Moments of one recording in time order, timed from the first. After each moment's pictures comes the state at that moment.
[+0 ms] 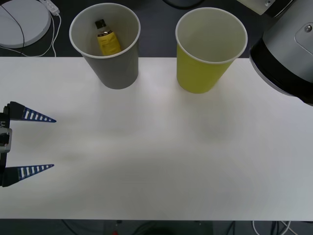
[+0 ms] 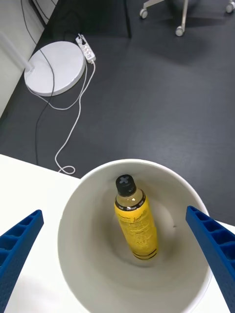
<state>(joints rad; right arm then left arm) -1.78 -0.28 0.89 -0.92 -0.88 1.11 0.80 0.26 1.13 0.26 -2.01 -1.31 -1.13 -0.09</state>
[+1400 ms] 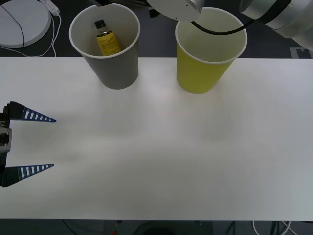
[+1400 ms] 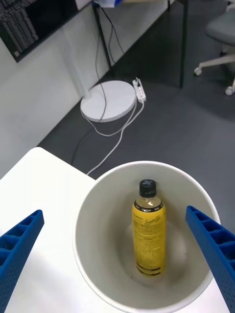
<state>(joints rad) -1.44 -0.61 0.87 -1.65 -0.71 0.94 0.75 0.26 1.13 0.26 -2.01 -1.31 -1.13 -0.09</state>
